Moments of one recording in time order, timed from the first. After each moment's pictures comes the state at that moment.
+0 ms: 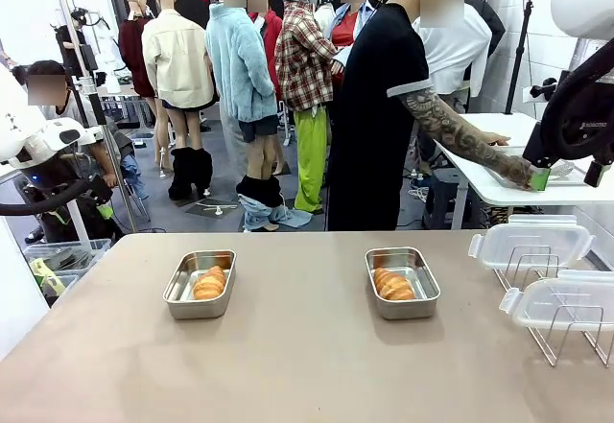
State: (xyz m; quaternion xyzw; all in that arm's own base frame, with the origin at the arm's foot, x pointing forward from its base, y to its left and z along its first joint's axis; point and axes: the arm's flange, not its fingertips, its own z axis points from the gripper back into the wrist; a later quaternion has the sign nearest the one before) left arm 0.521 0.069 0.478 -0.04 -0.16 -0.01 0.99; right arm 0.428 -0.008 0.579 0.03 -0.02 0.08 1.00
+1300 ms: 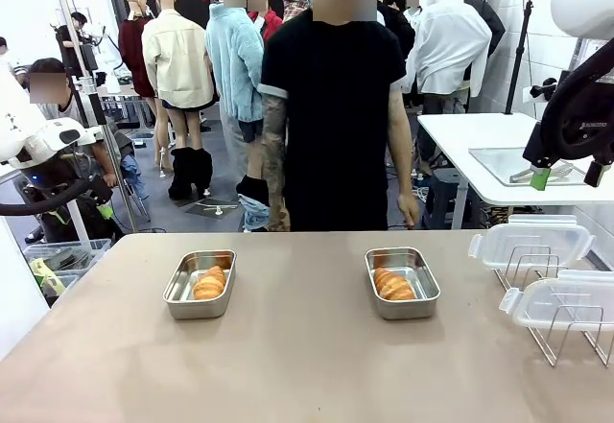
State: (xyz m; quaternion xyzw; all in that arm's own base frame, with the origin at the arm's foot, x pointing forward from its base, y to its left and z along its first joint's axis) left arm 0.521 0.069 0.478 -0.04 -0.16 -0.01 0.99; right arm 0.428 -0.008 0.579 0.03 -0.02 0.08 1.00
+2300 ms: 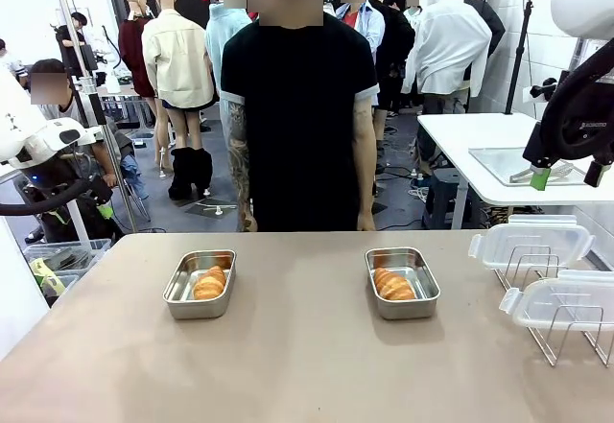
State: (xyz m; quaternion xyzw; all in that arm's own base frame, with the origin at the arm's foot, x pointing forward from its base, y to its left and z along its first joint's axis) left arm 0.521 0.069 0.478 -0.04 -0.16 -0.01 0.99; right arm 0.428 -0.008 0.579 0.03 -0.02 0.08 1.00
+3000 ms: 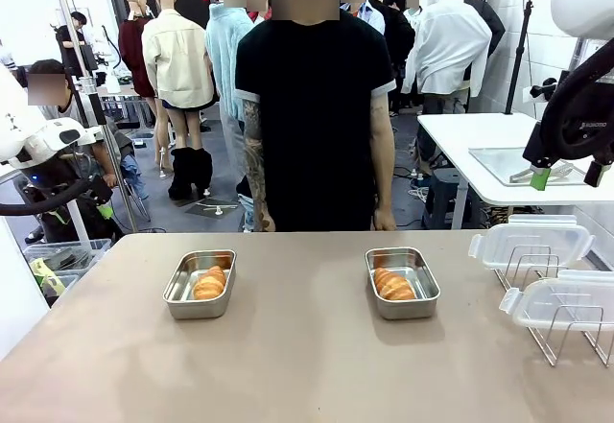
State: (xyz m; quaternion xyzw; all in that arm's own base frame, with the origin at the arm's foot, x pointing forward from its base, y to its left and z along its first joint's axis) left arm 0.521 0.069 0.478 -0.04 -0.16 -0.01 0.99; right arm 0.428 -0.008 0.579 0.03 -0.02 0.08 1.00
